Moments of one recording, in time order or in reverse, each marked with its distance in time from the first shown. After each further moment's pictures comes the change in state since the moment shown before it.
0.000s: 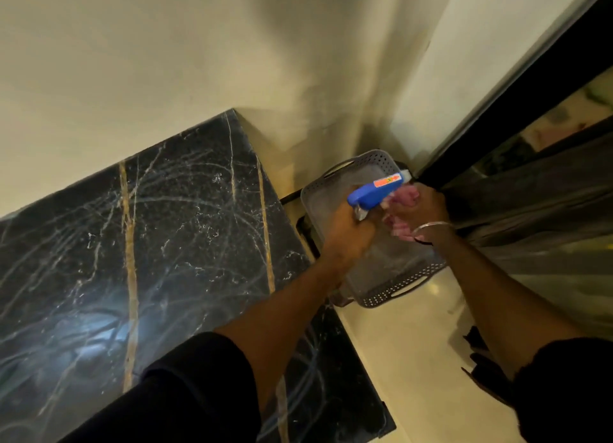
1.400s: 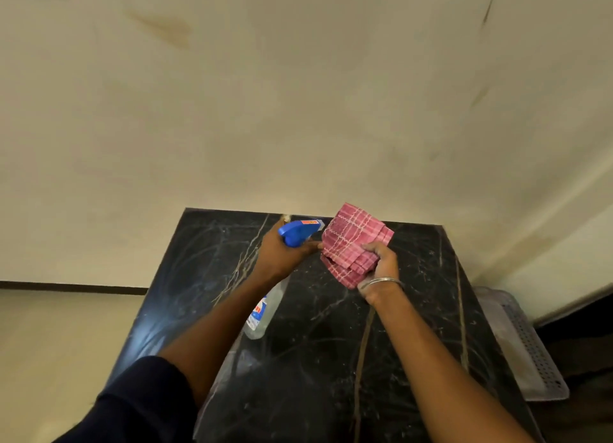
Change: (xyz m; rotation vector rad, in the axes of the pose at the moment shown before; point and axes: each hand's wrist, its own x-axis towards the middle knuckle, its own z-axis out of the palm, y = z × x) left_hand -0.376 -0.027 -0.526 0.046 0.619 0.286; right_hand -0.474 -0.422 0.241 1.185 -0.427 0.122
